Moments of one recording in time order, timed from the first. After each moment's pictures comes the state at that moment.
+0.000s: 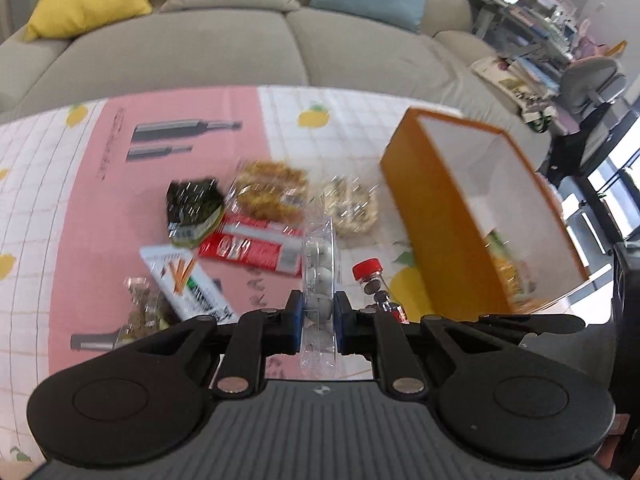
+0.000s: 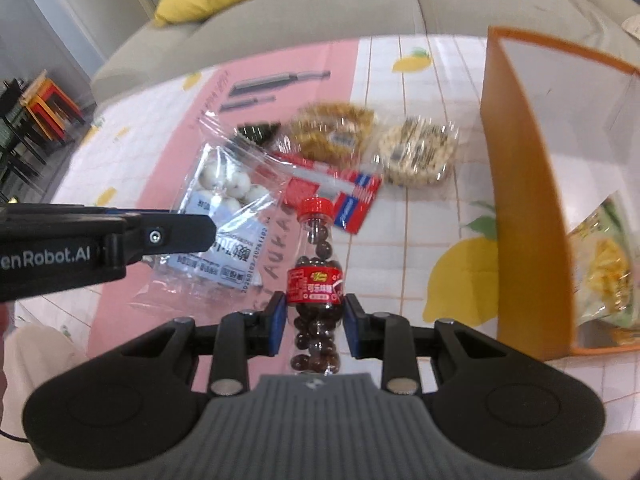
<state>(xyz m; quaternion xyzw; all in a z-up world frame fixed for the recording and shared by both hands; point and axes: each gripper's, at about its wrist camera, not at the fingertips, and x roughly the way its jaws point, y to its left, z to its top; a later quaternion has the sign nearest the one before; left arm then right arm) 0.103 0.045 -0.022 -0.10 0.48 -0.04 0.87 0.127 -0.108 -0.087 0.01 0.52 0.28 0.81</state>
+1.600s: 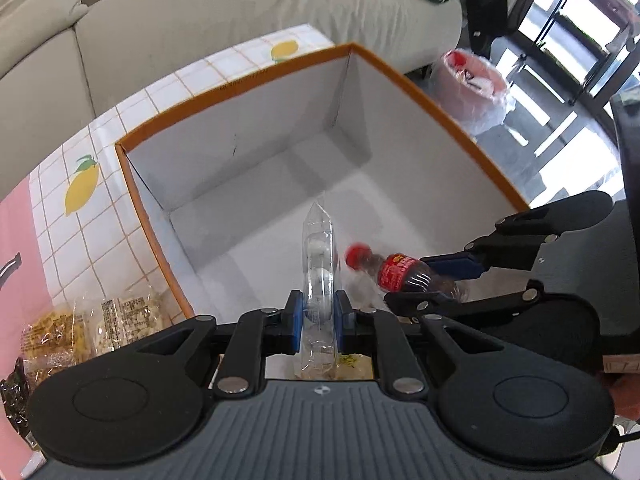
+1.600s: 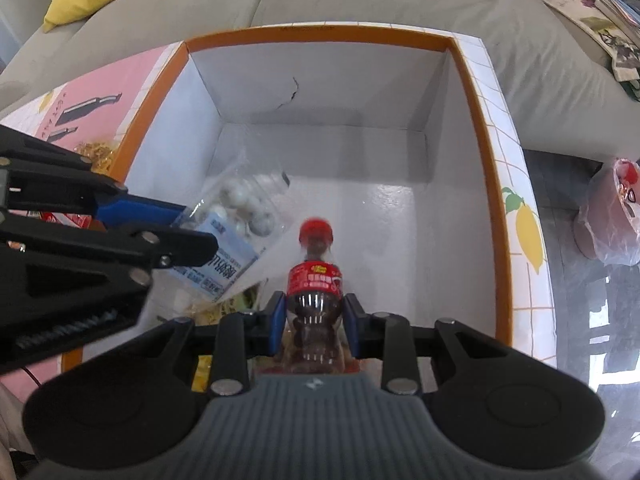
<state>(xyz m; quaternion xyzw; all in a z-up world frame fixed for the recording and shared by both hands) 0.277 -0.166 -0.083 0.07 0.56 -0.19 0.80 0.289 -0.287 -0.119 -0.06 0.57 0.18 0.80</state>
